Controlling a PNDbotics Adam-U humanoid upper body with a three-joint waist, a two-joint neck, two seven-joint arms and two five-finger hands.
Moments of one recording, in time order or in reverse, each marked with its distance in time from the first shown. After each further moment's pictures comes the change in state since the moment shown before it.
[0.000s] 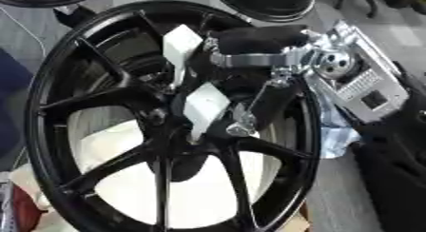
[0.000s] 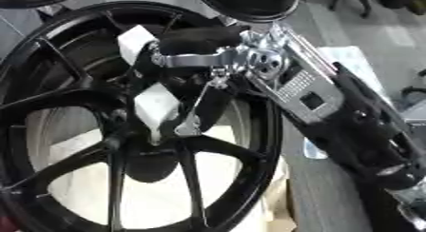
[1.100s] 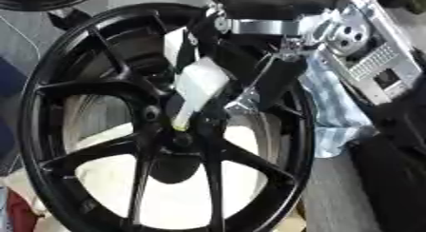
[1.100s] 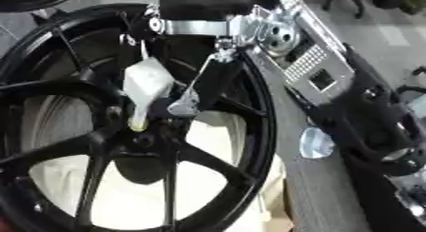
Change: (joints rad) left arm 0.002 0.000 0.006 0.000 0.013 0.000 0.001; right arm -0.053 -0.038 -0.094 0.000 -0.206 0.007 -0.055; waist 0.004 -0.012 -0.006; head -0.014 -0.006
